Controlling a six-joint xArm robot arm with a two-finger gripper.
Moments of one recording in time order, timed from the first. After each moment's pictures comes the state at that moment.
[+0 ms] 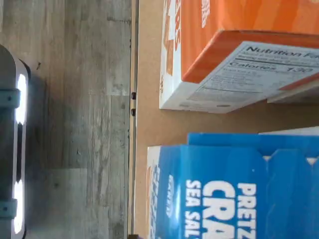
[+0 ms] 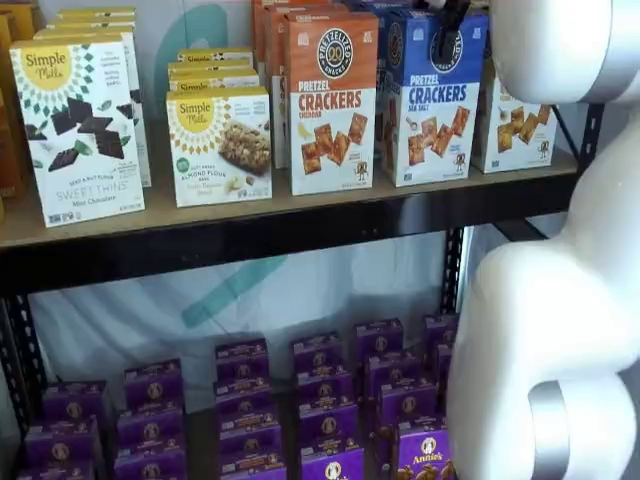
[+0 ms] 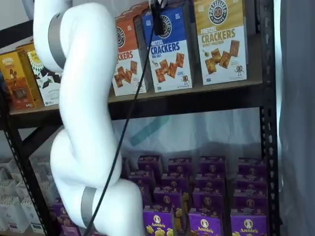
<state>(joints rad) -0.17 -0.10 -1.80 0.11 1.78 -1.70</state>
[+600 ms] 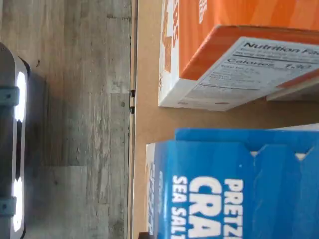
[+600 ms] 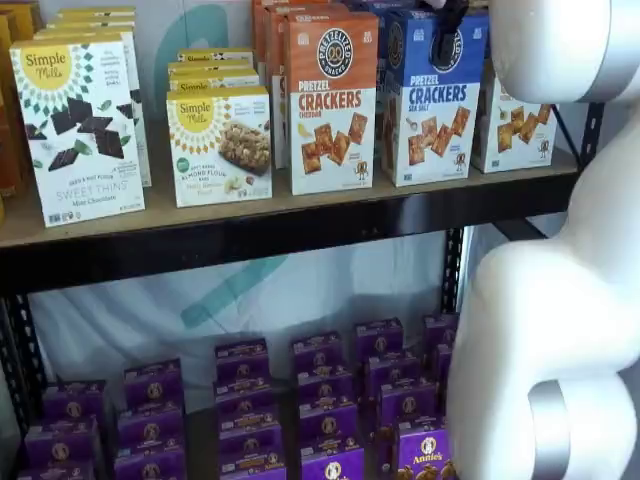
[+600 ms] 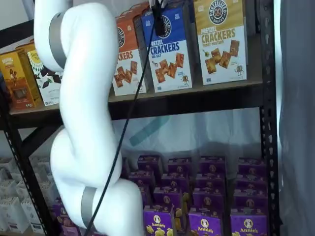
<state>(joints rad) -0.16 -0.09 -1.81 0.11 1.78 -1.70</state>
